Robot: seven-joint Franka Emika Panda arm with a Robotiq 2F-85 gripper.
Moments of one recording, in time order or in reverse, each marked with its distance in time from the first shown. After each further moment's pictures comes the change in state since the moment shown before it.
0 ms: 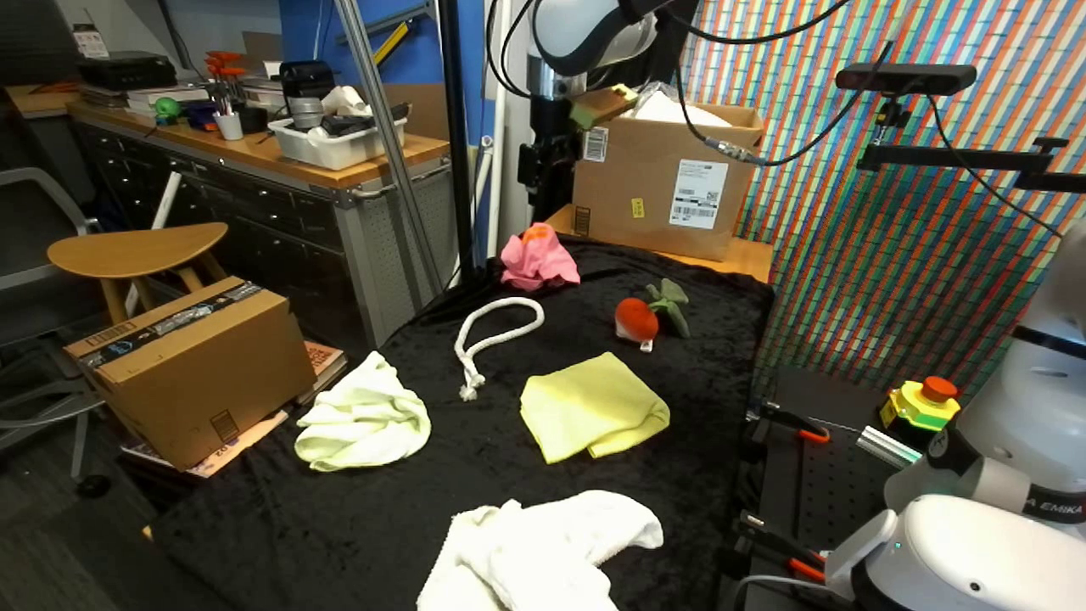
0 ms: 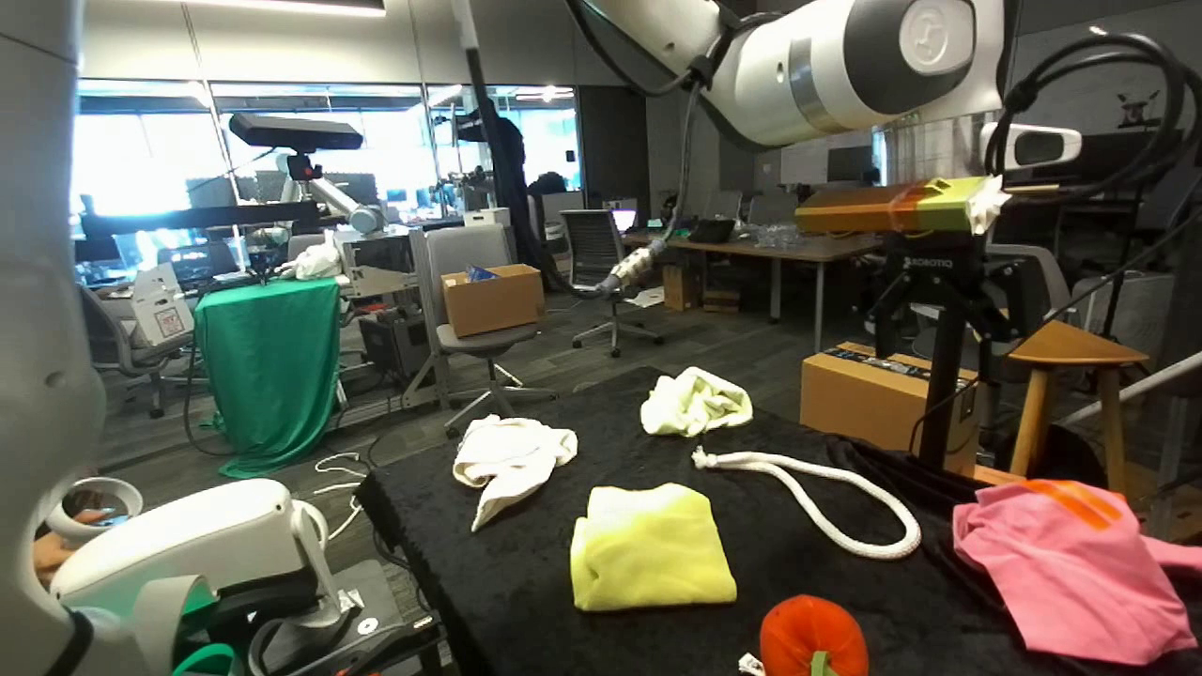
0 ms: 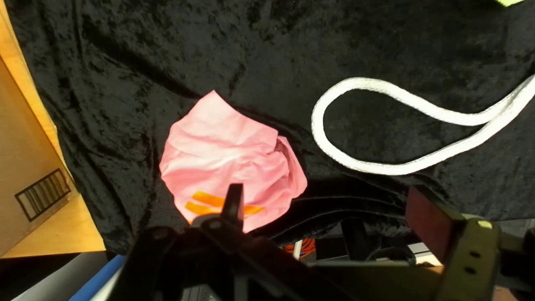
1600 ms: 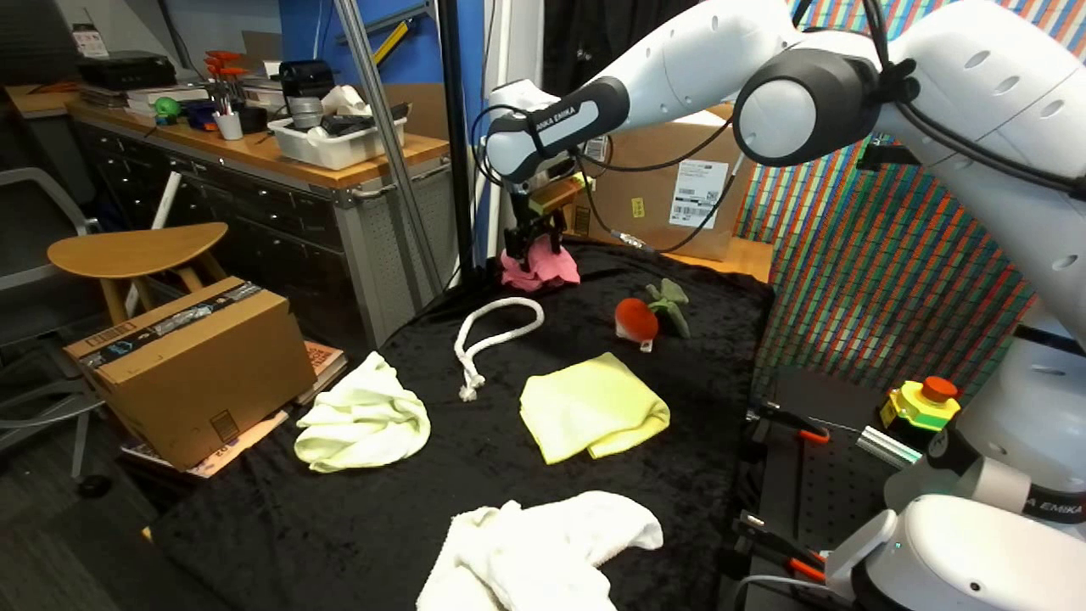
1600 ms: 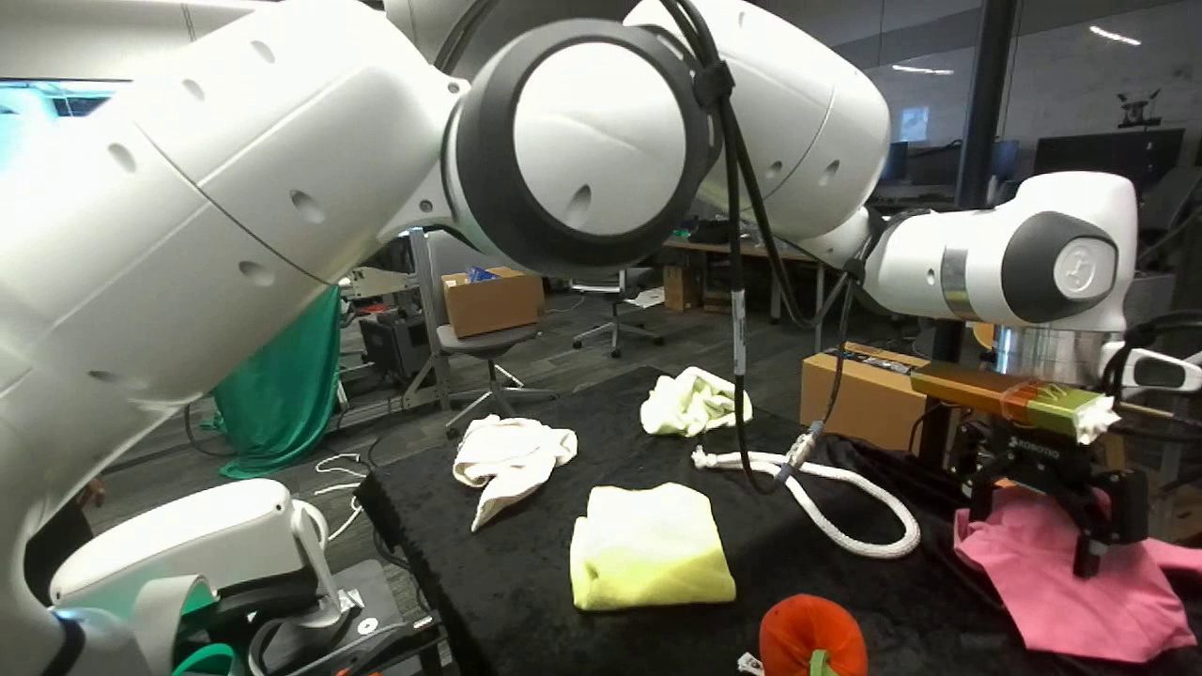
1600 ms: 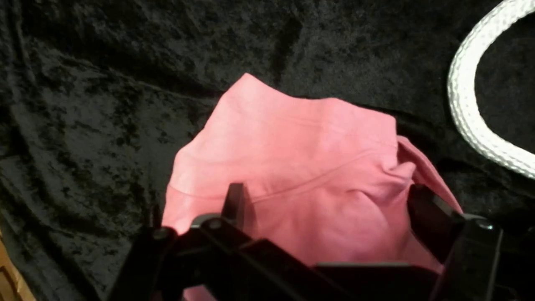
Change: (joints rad) arm -0.079 0.656 -0.029 0.661 0.014 -0.227 0.112
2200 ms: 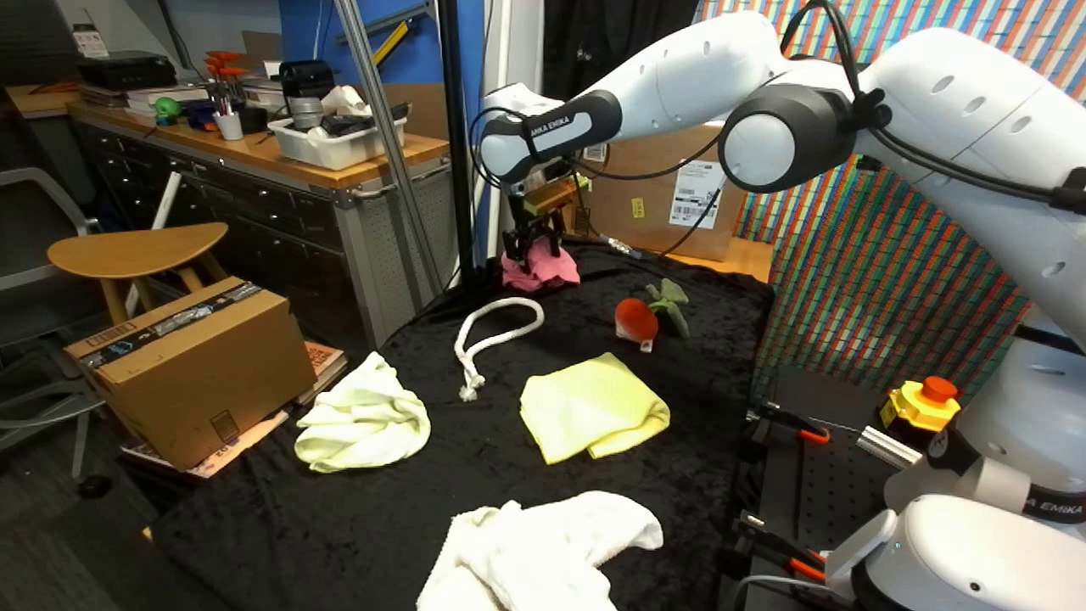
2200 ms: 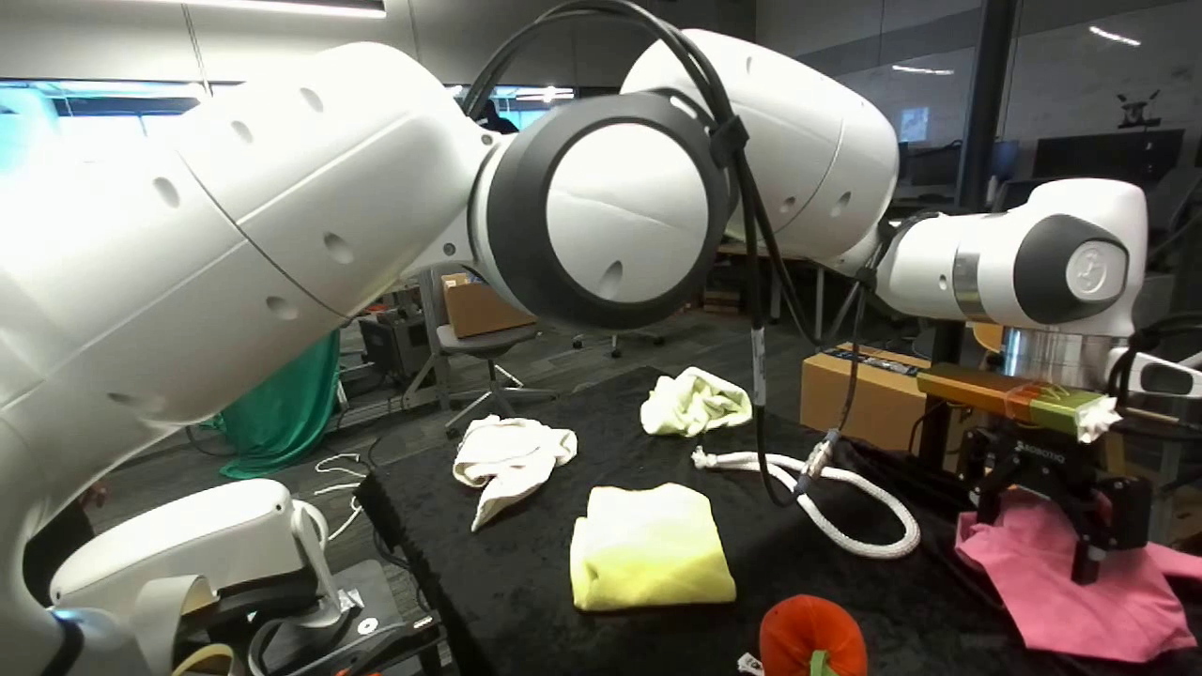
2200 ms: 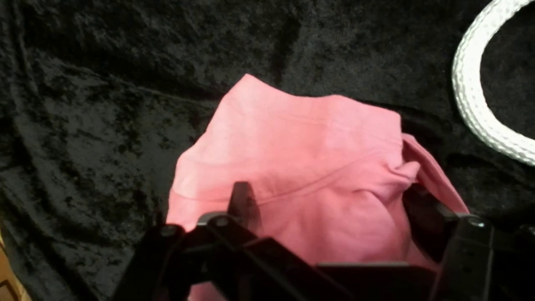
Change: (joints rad) arm -0.009 0.087 0.000 0.152 0.001 -0.106 0.032
